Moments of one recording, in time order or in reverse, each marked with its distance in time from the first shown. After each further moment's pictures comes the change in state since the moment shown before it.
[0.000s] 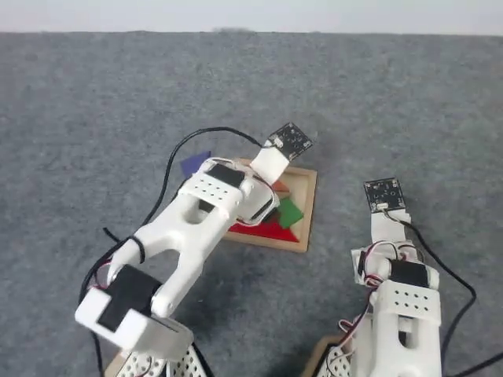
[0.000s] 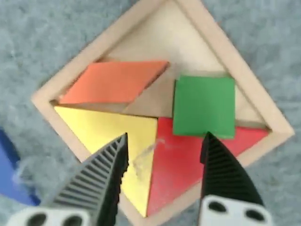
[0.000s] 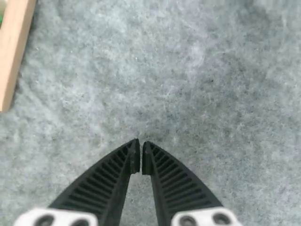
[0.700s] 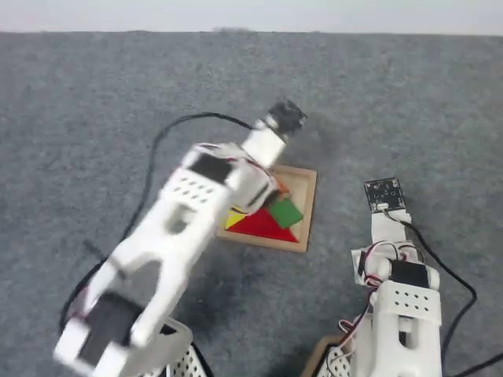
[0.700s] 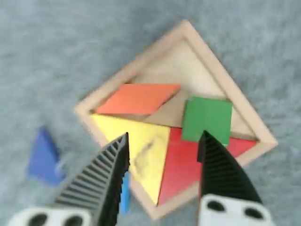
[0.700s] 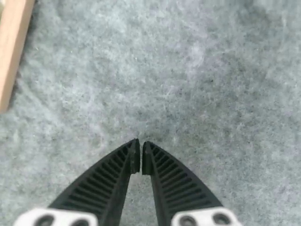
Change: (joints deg) left arm -2.4 -16.2 -3.8 10.6 4.0; right arm 0.0 0.0 0.0 0.0 0.0
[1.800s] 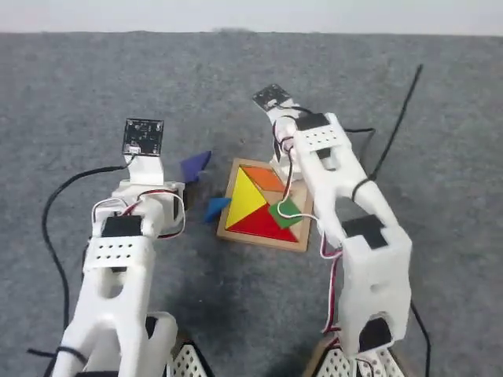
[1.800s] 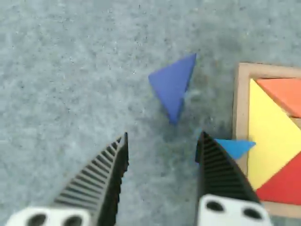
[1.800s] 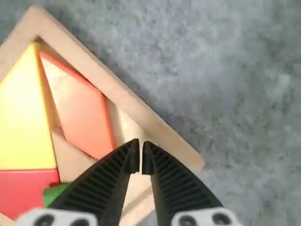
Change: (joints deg) left arm -27.6 -24.6 36.5 -22.0 11.4; right arm -27.5 89.4 -90.2 12.0 -0.1
